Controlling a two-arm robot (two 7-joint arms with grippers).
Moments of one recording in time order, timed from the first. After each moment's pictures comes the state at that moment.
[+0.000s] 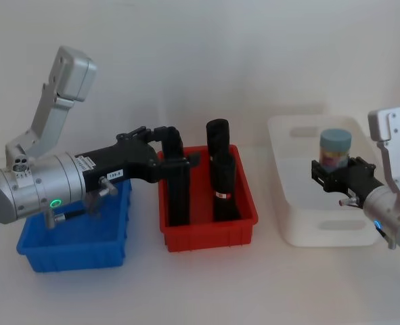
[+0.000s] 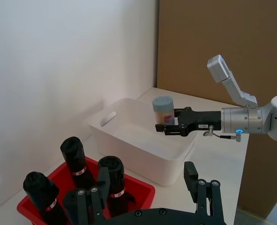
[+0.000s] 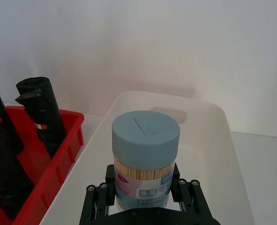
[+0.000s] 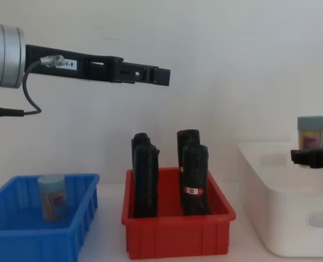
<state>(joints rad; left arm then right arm) -0.50 0.46 0.27 -1.60 -0.47 0.48 -0.70 0.41 0.23 -0.20 -1.29 0.19 0.26 0.11</state>
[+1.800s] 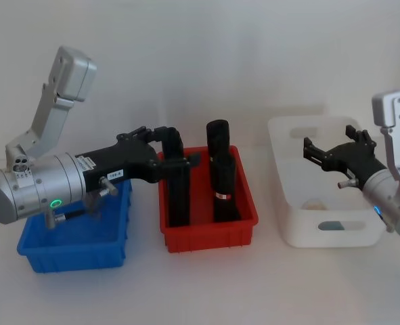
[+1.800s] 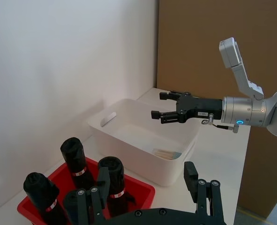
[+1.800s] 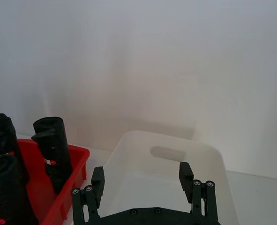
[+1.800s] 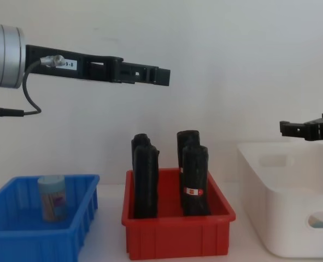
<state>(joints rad) -0.50 0.46 0.27 -1.60 -0.47 0.48 -0.70 0.43 0.23 -0.20 -1.31 0.17 0.15 0.12</state>
